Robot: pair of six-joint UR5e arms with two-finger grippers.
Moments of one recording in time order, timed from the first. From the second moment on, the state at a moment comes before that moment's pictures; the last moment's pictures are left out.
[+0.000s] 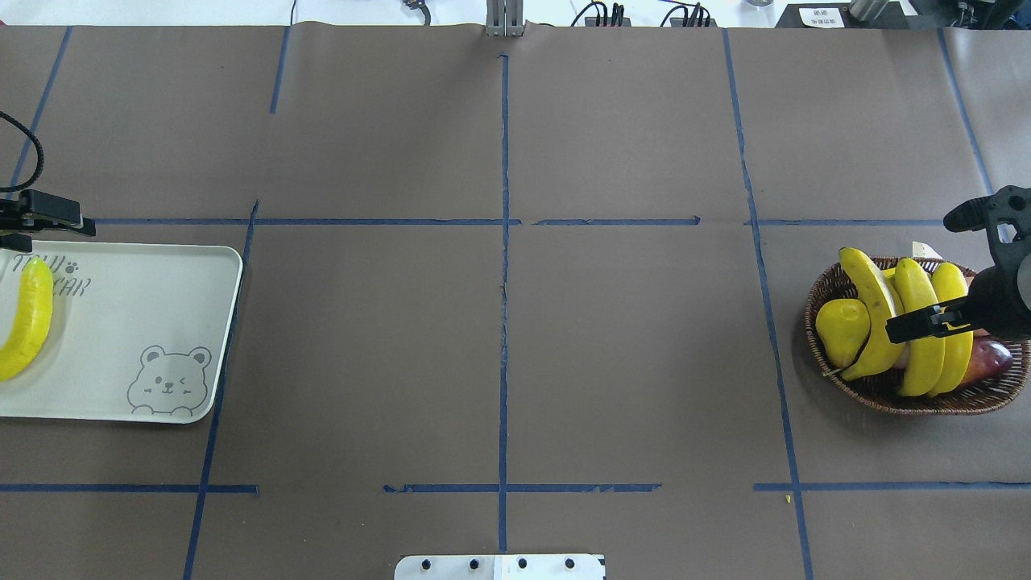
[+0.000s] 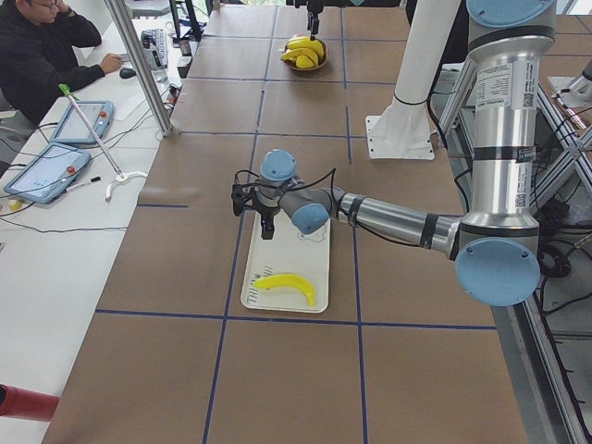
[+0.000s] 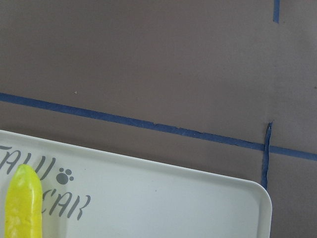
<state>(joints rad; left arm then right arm) -1.09 -1.52 -1.79 -2.18 -2.21 -1.03 0.84 -1.81 2.23 -1.40 1.99 0.71</state>
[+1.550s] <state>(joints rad) -1.09 -1.53 -1.79 -2.18 -2.21 -1.03 0.84 -1.79 2.07 -1.40 2.00 0.69</state>
